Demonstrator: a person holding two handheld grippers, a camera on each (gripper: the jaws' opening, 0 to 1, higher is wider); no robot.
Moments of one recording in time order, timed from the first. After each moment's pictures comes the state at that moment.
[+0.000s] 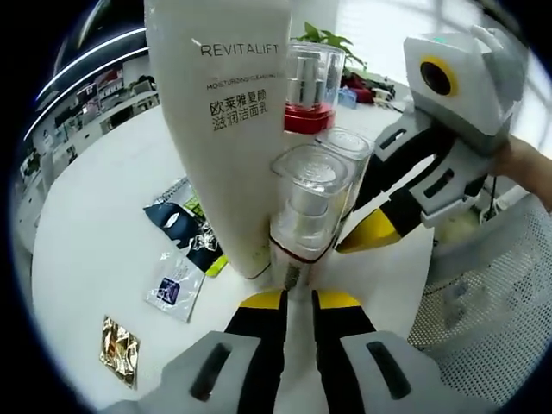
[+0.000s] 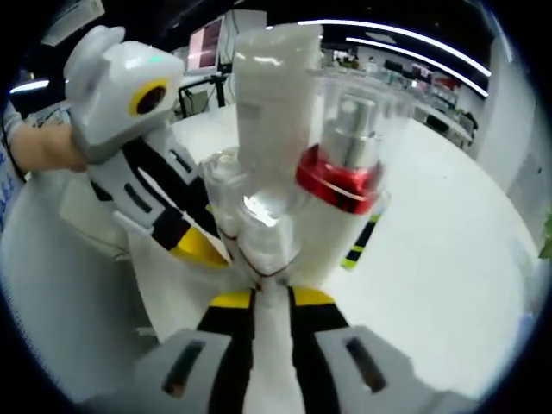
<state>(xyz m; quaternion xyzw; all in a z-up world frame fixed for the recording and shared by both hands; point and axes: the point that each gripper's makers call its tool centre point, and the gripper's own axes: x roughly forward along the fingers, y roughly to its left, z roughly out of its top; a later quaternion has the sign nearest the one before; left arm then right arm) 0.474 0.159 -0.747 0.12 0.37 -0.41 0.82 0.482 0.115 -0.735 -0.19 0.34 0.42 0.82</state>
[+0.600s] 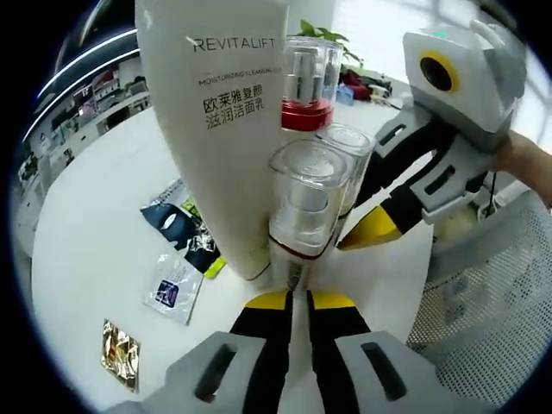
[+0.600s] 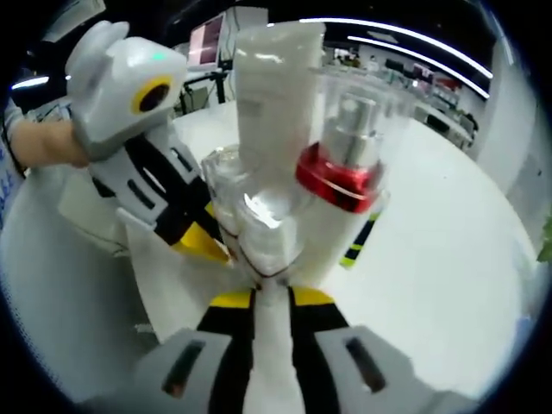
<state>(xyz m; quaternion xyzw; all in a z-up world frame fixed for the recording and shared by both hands) 0.474 0.158 -0.747 0.13 0.37 -0.42 0.82 0.482 0.113 -0.736 -0.20 0.34 0.41 0.82</state>
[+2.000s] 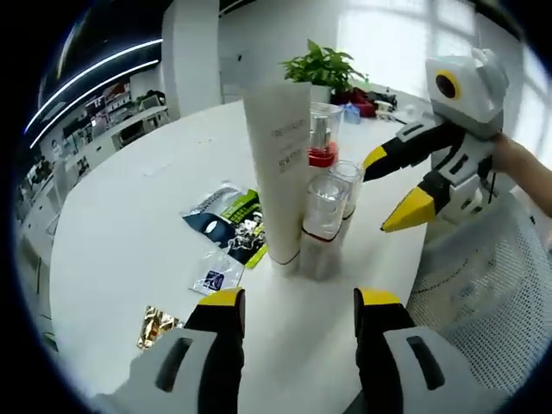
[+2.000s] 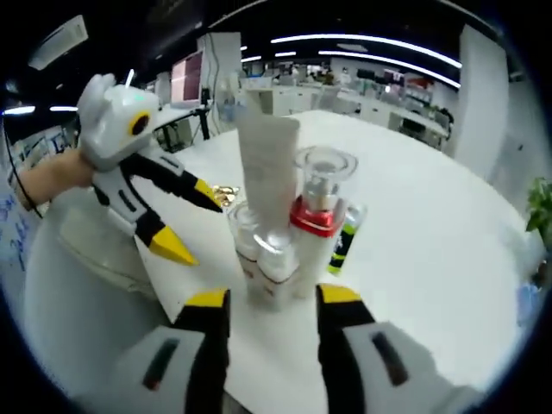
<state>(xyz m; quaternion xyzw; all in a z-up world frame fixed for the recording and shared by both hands) 0.464 0.210 -0.699 0.13 0.34 -0.40 0.84 0.465 0.106 -0.675 -0.13 0.30 0.37 0.87</state>
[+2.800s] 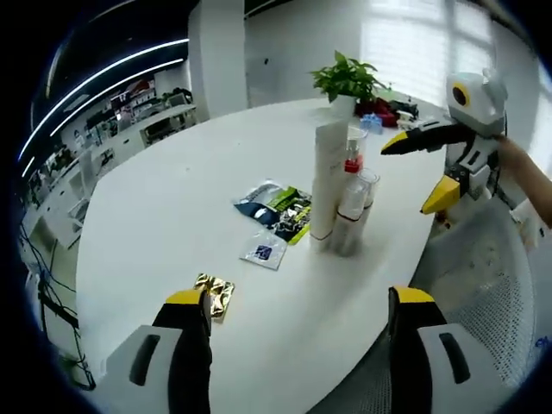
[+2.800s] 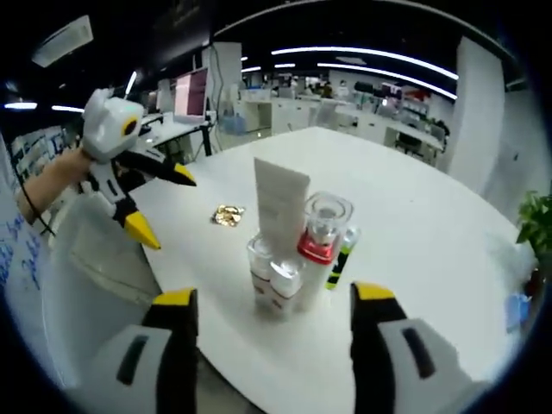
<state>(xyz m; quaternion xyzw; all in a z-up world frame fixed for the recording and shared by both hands) 0.447 0.280 -0.662 0.12 0.33 -0.34 0.87 0.454 0.110 -0.639 -0.14 0.27 0.37 0.88</state>
